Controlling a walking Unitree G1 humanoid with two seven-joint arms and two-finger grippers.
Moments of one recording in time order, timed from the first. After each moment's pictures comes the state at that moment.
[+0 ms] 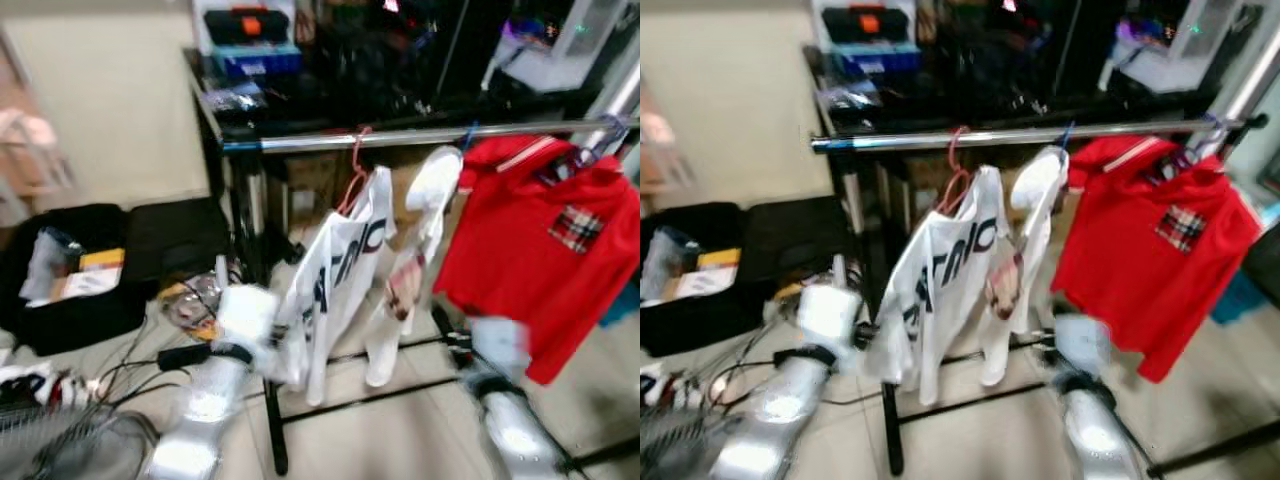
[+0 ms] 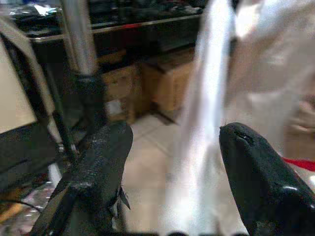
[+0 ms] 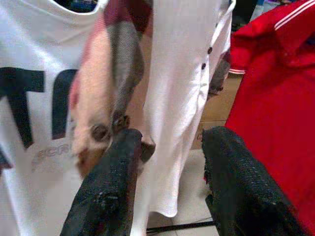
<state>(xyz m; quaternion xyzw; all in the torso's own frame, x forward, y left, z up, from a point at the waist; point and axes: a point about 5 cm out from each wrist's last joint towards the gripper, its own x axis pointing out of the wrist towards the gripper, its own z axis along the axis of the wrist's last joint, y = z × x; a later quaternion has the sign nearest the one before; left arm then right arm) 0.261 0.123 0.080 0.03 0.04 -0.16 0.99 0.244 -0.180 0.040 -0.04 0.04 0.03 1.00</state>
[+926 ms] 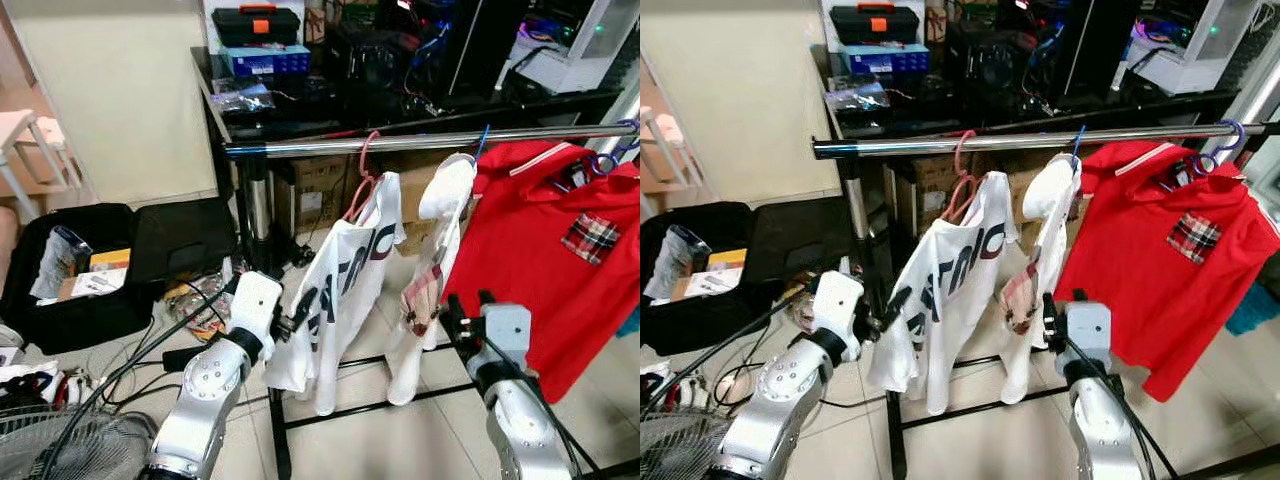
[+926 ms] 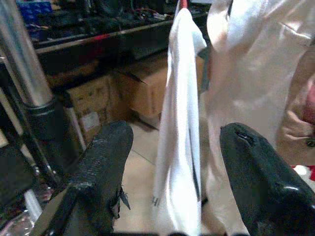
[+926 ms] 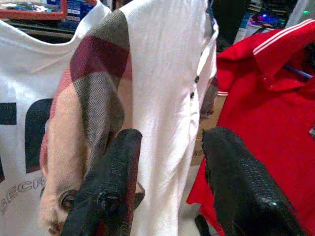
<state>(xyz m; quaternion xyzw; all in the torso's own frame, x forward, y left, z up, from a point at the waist) 0.274 0.111 0.087 0.05 0.03 -0.24 0.97 0.253 -0.192 0.056 -0.05 0.01 0.00 1.00</state>
